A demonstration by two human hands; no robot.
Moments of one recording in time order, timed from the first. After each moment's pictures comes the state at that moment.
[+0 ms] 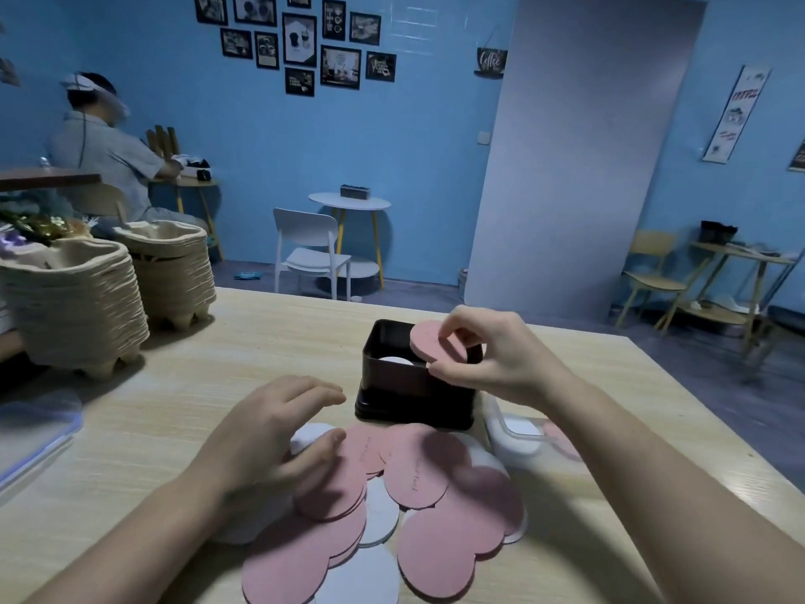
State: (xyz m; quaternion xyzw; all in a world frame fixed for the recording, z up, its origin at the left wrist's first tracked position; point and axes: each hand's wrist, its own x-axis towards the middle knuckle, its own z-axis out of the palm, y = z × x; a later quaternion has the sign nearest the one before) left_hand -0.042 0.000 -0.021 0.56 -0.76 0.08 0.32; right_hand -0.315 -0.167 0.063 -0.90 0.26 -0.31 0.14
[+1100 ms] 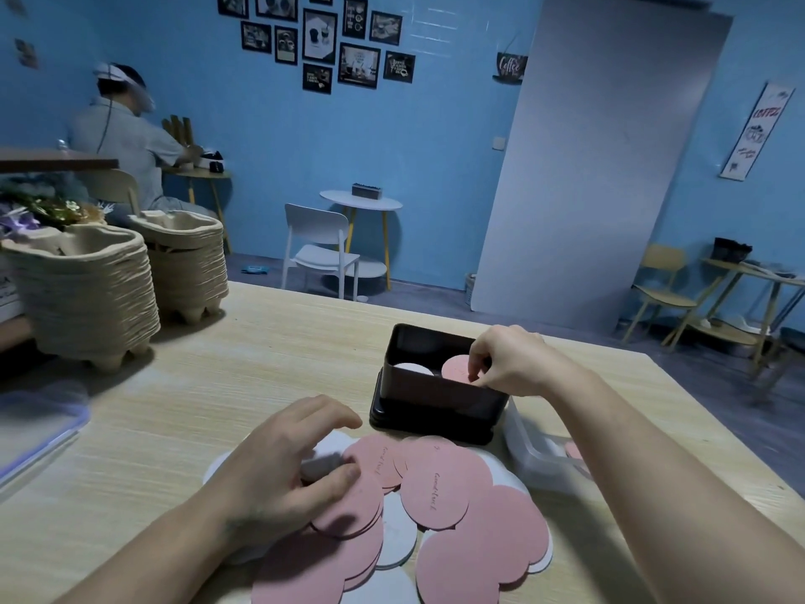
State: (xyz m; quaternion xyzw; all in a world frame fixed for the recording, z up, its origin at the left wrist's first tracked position) left_hand -0.038 0.005 -0.039 0.55 -0.74 -0.05 0.38; right_hand -0.289 -0.211 0.061 -0.89 0.46 -0.04 0.00
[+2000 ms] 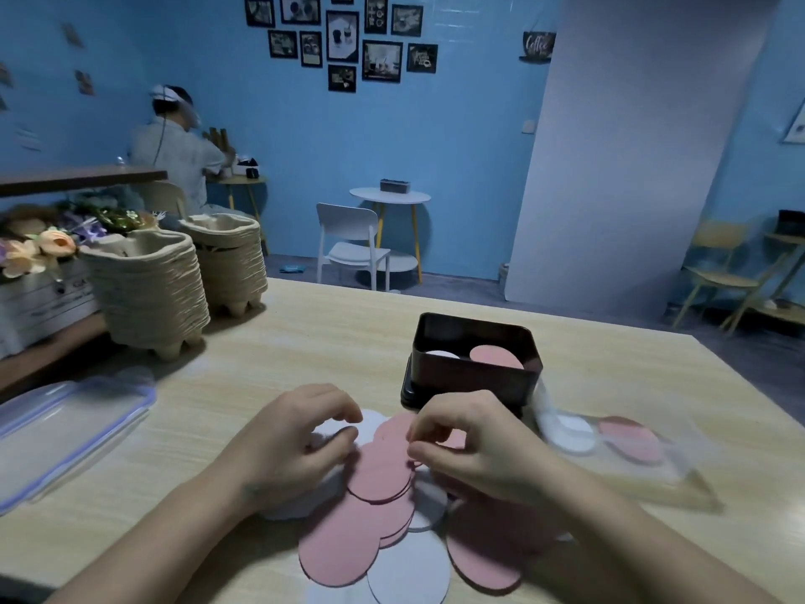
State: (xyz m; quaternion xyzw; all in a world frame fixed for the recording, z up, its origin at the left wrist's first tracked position) left_hand -0.023 0.024 -0.030 0.59 -0.73 -0.01 0.35; right_hand -0.274 -0.098 -0.009 -0.93 0.12 -0.25 0.23
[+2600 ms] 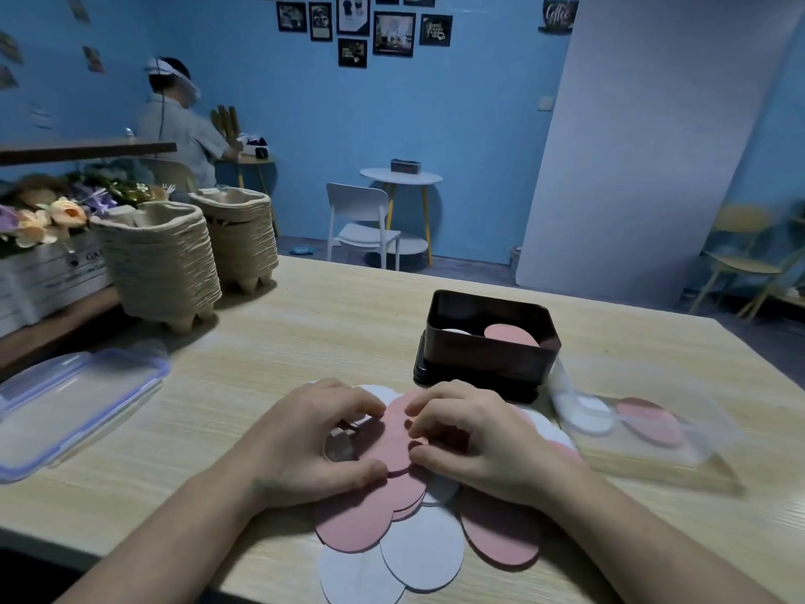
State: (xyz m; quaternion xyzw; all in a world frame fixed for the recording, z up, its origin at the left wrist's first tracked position) left_hand -0.033 0.038 -0.035 0.58 -0.75 -0.04 0.31; right_hand -0.267 -0.092 -0.035 -0.94 0.12 -0.25 0.19
